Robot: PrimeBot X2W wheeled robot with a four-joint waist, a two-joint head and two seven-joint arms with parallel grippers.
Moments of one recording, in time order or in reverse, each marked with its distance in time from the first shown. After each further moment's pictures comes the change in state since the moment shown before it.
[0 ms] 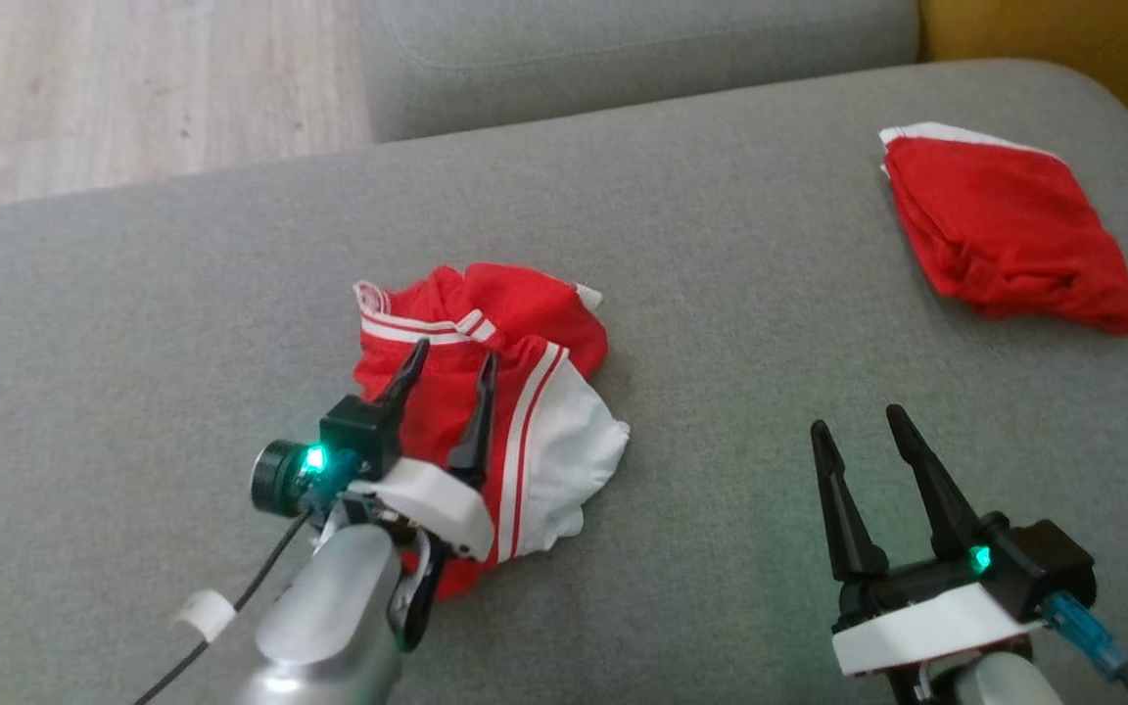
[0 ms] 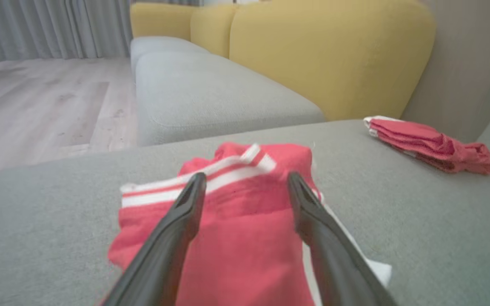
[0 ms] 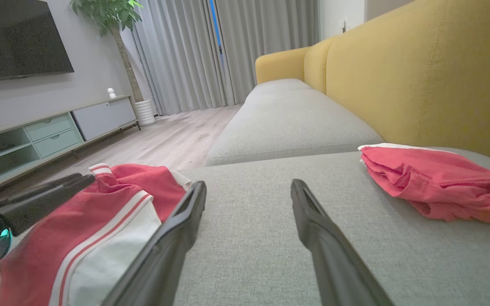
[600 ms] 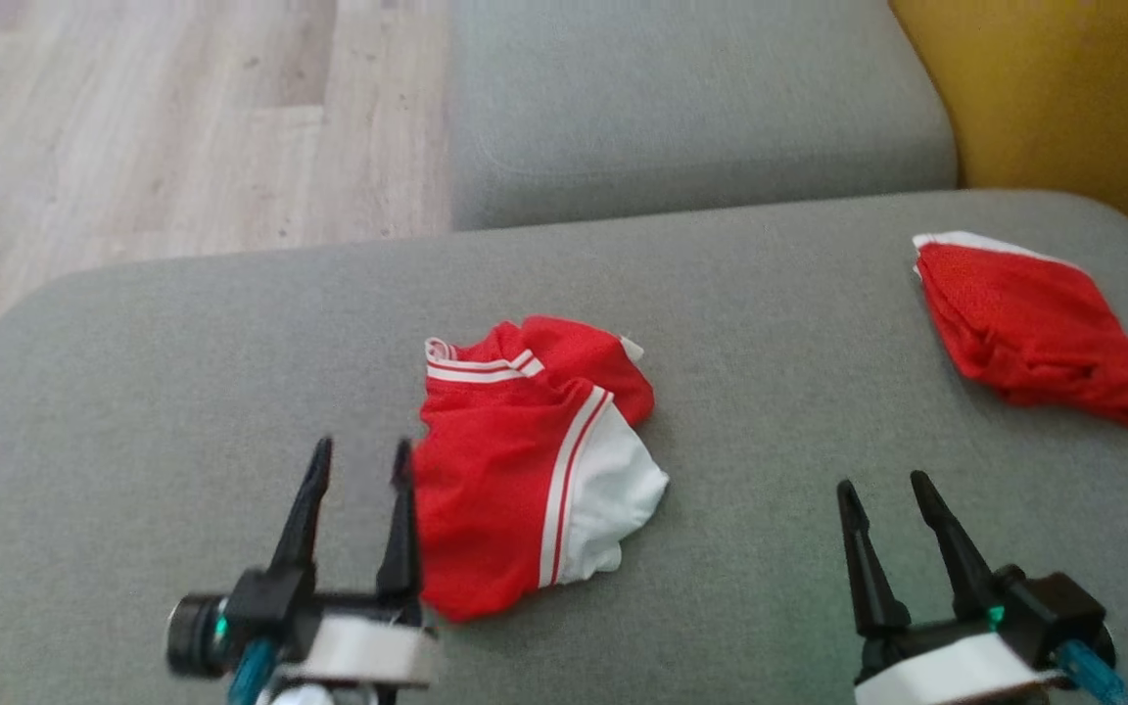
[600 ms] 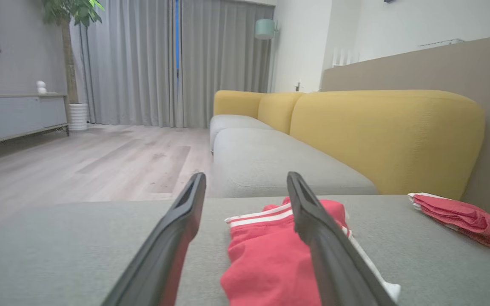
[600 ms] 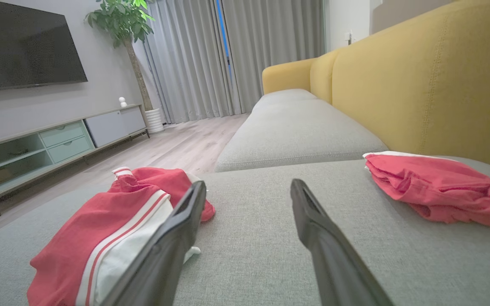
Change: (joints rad) left arm 0.401 0.040 0.167 -0.520 0.117 0.142 -0.007; right arm 0.070 0.007 -0.044 0.056 0.012 0.000 0.000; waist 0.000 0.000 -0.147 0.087
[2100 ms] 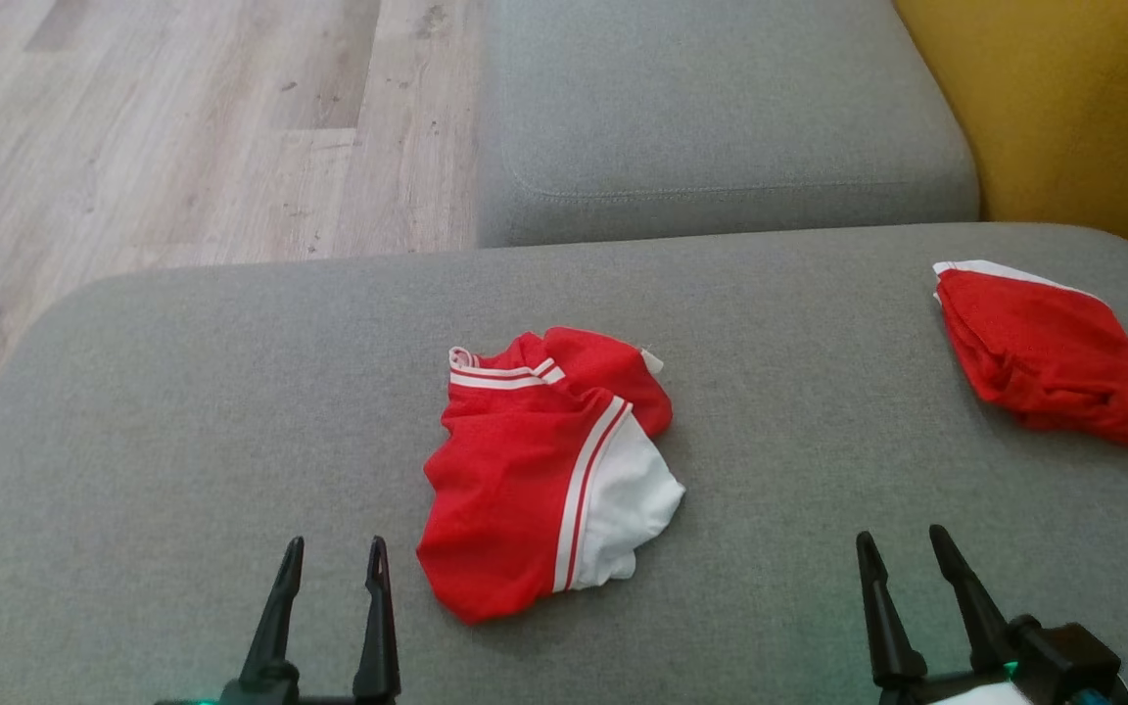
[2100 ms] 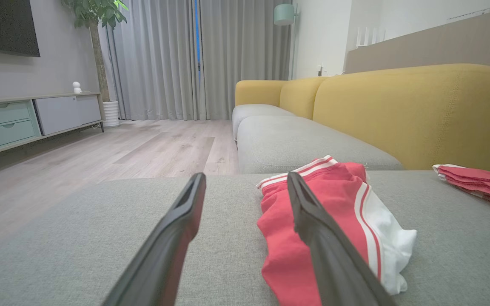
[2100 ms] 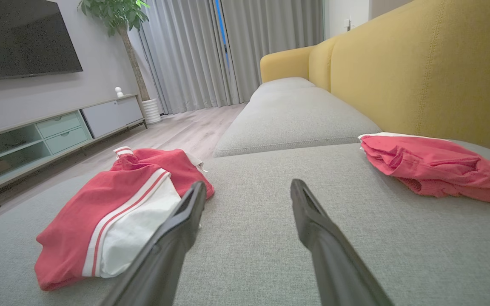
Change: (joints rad) left arm 0.273 -0.016 0.117 -0.155 0.156 -0.006 0.000; right arm 0.097 0.003 -0.036 -0.011 -0.005 0.000 0.000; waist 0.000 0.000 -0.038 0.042
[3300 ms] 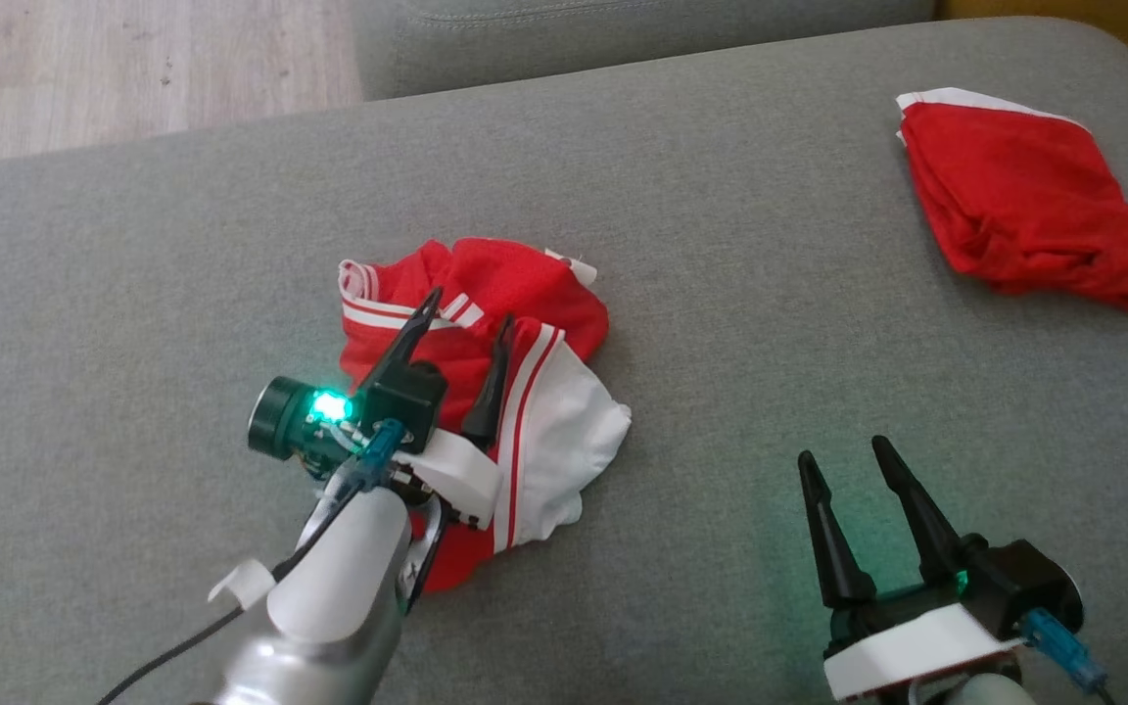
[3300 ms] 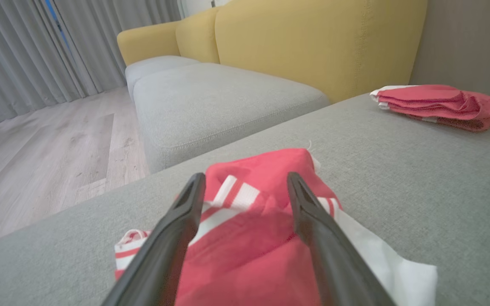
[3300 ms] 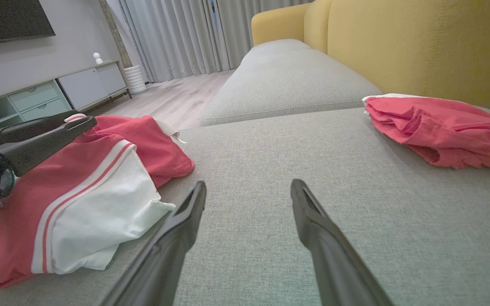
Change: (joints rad) left arm -0.714 -0.015 -0.287 0.578 -0.031 -0.058 0.058; right arm -0.147 -0.003 0.086 0.007 -0.035 0.000 0.000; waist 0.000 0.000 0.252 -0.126
